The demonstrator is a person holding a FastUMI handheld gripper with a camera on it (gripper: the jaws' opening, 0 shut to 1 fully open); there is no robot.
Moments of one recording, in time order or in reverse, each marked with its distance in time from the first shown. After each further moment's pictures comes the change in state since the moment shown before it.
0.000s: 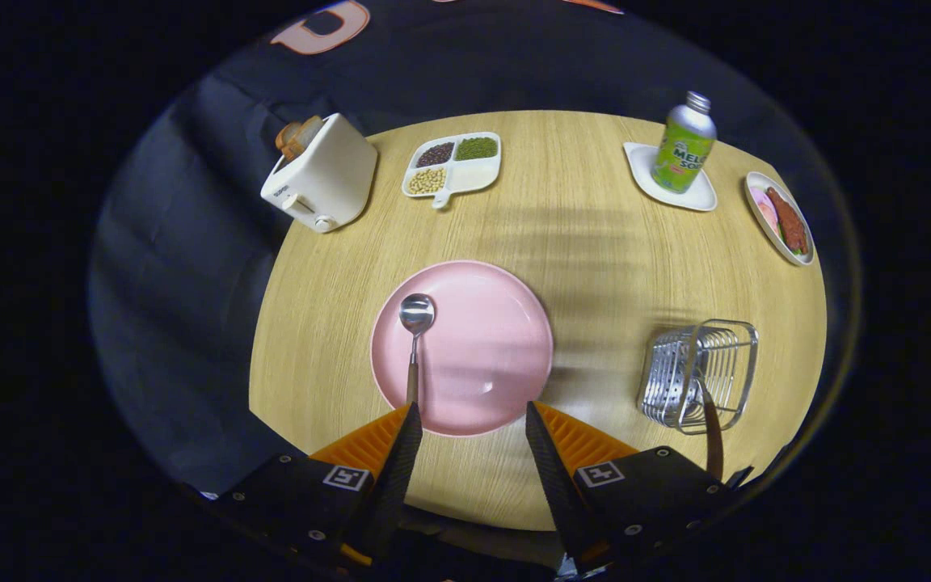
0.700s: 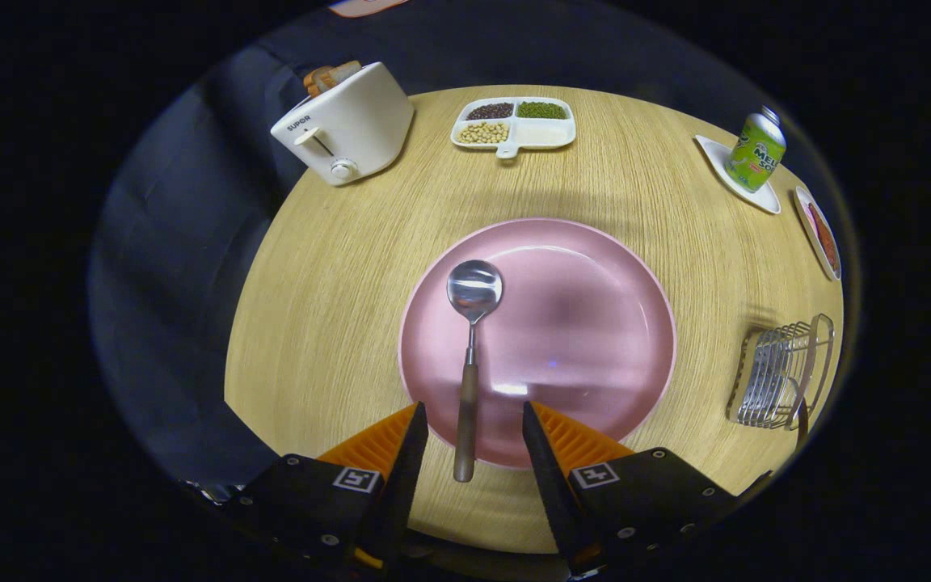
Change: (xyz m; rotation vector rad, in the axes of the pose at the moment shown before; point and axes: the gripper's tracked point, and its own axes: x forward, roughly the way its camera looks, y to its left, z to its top) arm 0.087 0.054 -0.022 -0.042 0.023 -0.027
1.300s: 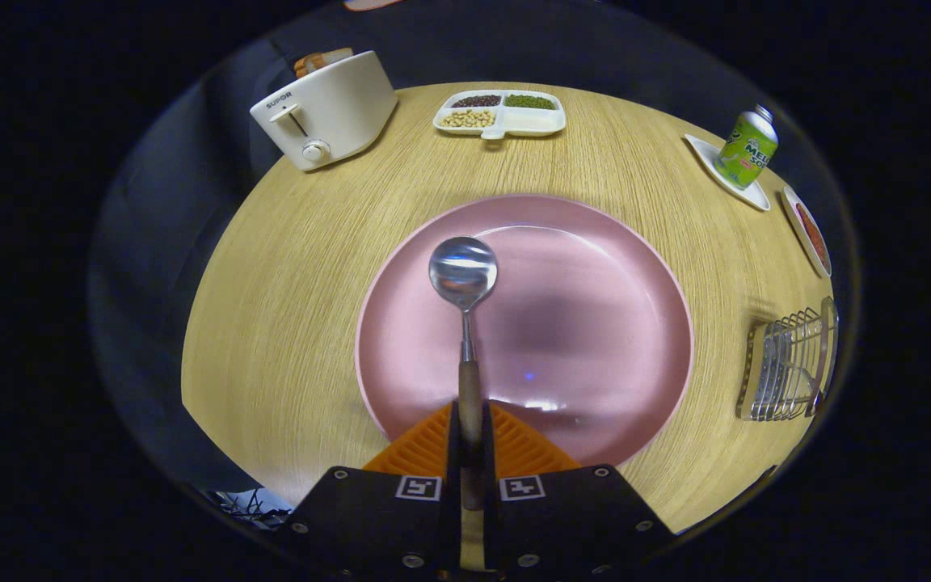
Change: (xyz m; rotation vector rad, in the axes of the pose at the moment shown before) arm 0.030 -0.011 -0.009 -0.020 -0.068 -0.097
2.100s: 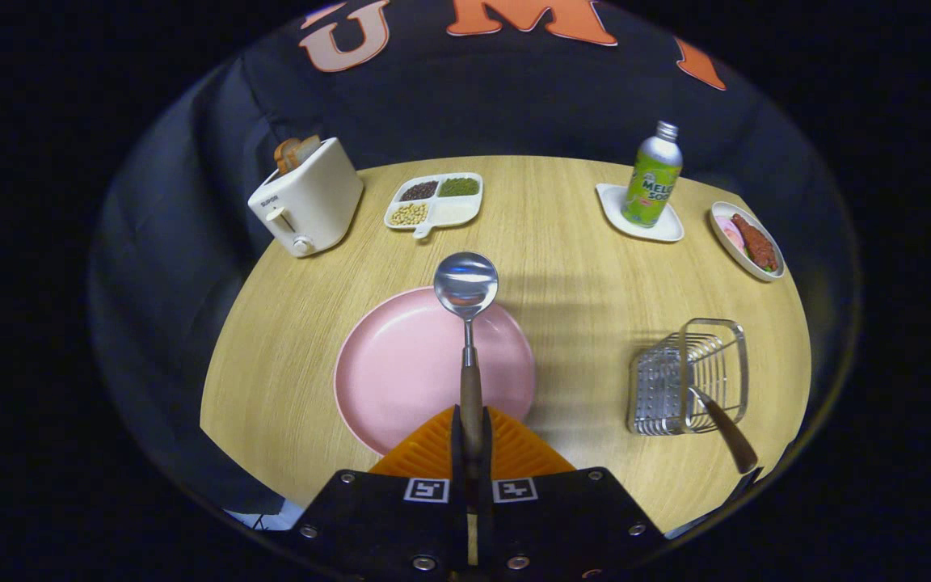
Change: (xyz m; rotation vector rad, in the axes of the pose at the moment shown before) arm -0.102 -0.095 0.029 0.105 -0.217 -0.042
